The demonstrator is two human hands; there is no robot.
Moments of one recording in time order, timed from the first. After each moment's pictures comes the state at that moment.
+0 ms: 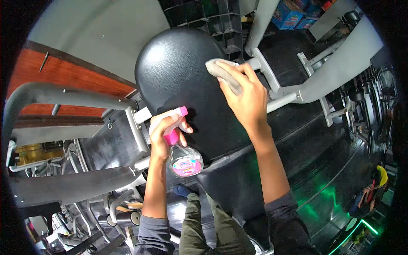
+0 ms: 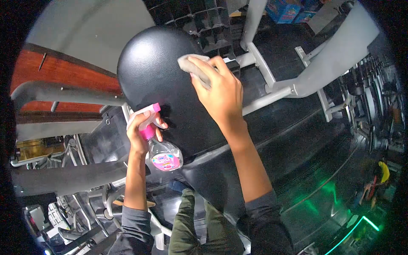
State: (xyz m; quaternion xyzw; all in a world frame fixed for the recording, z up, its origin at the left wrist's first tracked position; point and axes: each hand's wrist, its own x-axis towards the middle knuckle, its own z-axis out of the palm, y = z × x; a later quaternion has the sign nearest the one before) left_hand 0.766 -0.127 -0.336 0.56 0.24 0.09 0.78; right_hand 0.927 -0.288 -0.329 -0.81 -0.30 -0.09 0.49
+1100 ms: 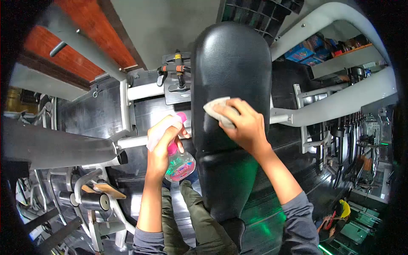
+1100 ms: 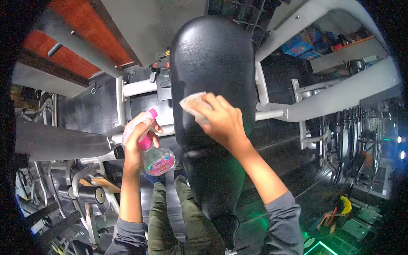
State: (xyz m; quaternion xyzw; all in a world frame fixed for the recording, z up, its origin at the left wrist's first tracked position) left_hand 0.656 -0.132 -0.317 0.55 0.32 0.20 0.75; right_hand 0.852 -0.270 -0.330 -0.78 -0.58 -0.05 0.24
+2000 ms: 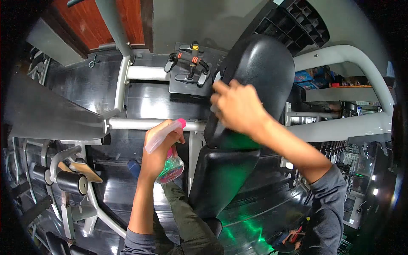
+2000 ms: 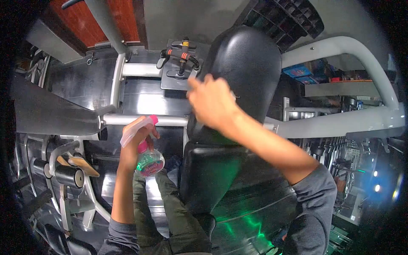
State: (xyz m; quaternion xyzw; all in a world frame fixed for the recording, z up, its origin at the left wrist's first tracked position) left_hand 0.586 -0.124 -0.353 0.51 0.34 0.23 0.76; right_hand 0.818 -0.168 -0.299 -0.63 -0.77 -0.01 -0.15
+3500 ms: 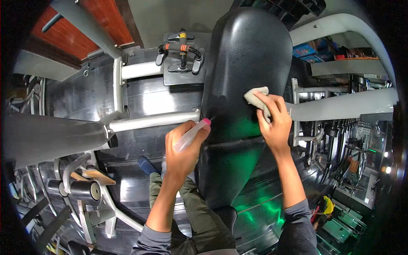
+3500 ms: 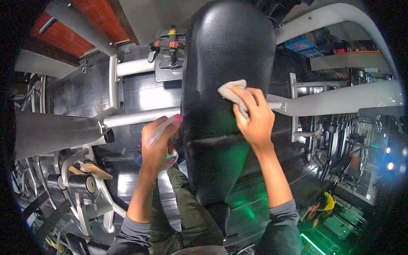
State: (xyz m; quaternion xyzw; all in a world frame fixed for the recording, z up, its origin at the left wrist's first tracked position) left_hand 0.643 -0.167 -0.350 0.55 0.43 0.14 0.70; right_hand 0.848 -0.299 -0.321 -0.84 -0.49 -0.04 0.23
